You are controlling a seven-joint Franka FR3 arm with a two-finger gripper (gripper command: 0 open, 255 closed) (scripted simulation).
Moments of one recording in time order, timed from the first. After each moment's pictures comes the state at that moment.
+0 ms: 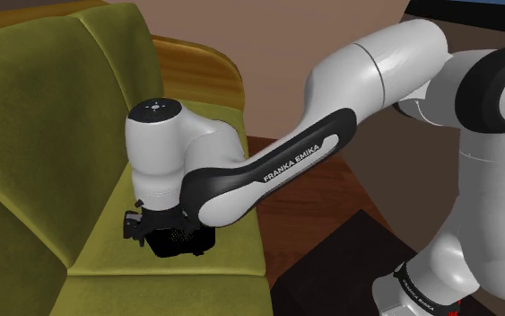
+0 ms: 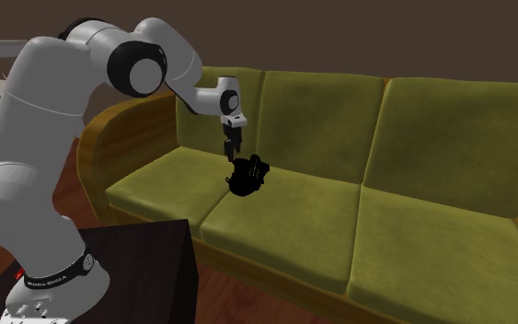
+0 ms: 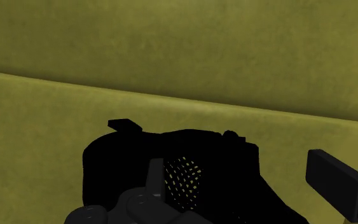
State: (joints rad) arm 0.35 0.58 0.57 -1.75 -0.42 2.21 1.49
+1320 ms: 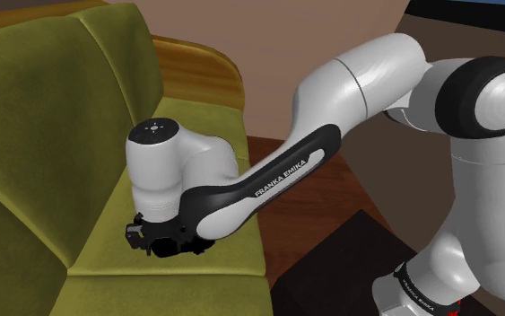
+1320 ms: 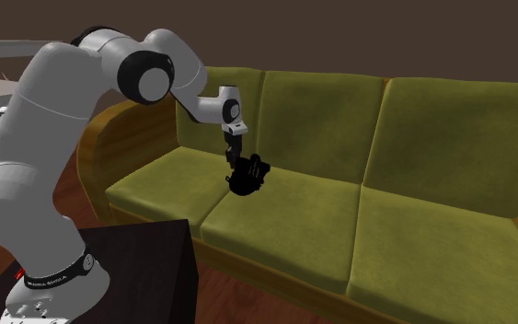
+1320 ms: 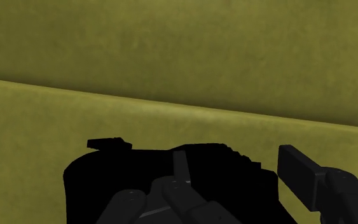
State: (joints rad) arm 0.37 0.64 0.54 -1.74 -0.45 2.26 1.52
